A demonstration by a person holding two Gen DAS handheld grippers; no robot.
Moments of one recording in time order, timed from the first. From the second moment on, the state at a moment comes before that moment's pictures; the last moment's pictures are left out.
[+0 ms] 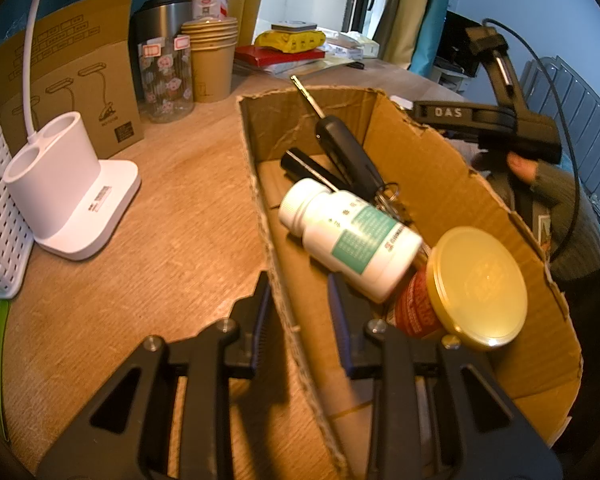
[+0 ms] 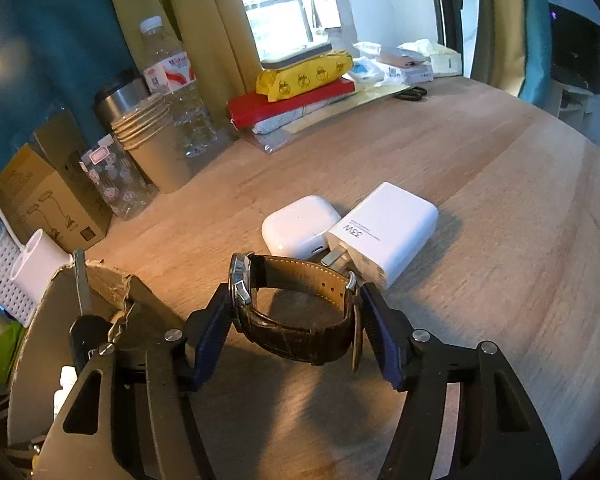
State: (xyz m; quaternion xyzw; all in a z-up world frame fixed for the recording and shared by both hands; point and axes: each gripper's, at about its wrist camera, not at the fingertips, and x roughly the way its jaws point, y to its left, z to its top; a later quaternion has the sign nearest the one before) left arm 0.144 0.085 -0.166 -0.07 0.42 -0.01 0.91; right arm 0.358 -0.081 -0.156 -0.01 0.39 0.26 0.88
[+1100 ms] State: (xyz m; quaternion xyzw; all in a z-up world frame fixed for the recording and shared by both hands) left arm 0.144 0.086 -0.166 -0.07 0.42 -0.01 0.91; right arm 0.284 -0.067 -0.088 -0.01 0.30 0.35 0.89
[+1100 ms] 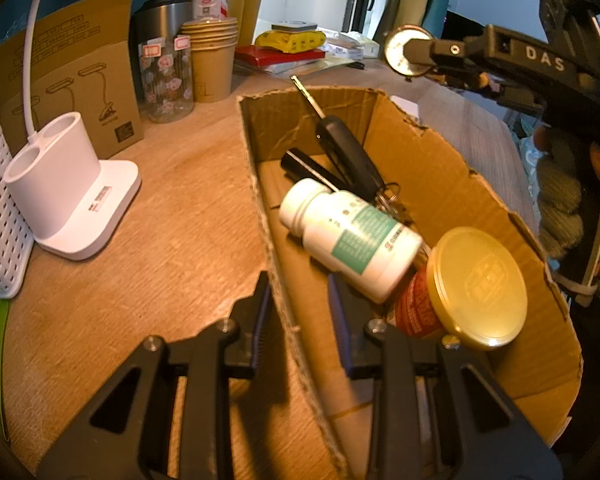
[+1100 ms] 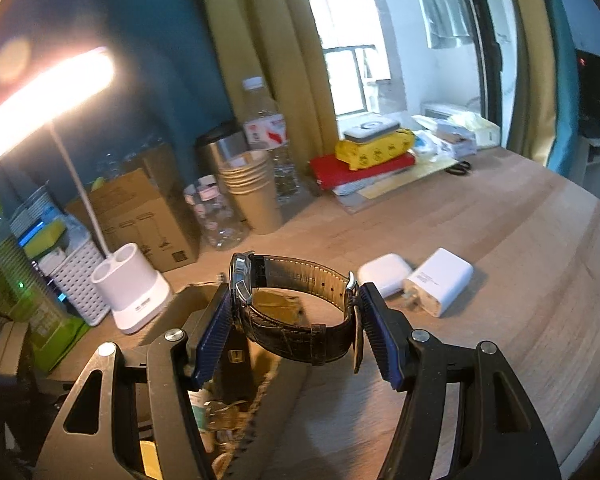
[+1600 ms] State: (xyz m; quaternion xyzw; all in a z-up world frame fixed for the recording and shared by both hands) left arm 0.144 0.086 -0.166 -0.07 0.42 -0.01 0.91; right arm 0.268 -0.035 -0.101 -0.09 0.29 0.33 0.89
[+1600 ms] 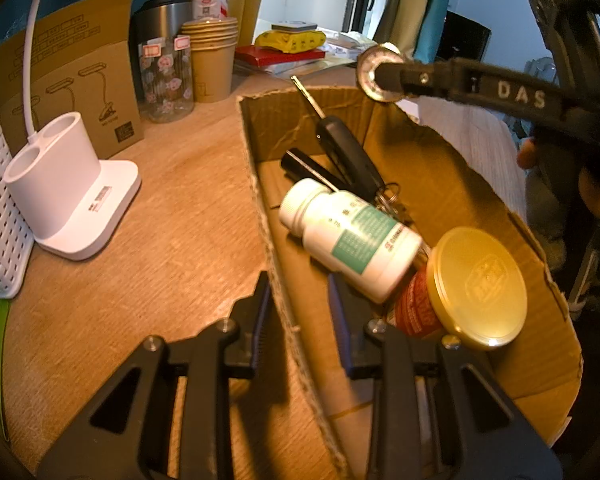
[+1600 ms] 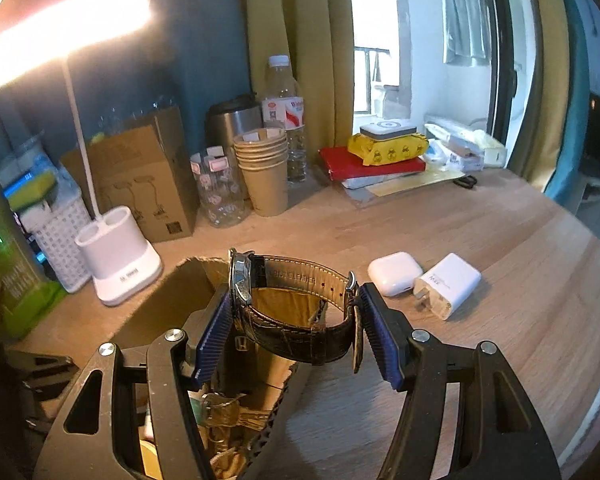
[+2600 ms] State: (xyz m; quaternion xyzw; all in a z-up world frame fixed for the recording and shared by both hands) left arm 0.144 0.086 -0.166 -0.07 0.42 -0.01 0.91; right arm 0.257 -0.024 -0.118 -0.15 0.28 0.33 0.89
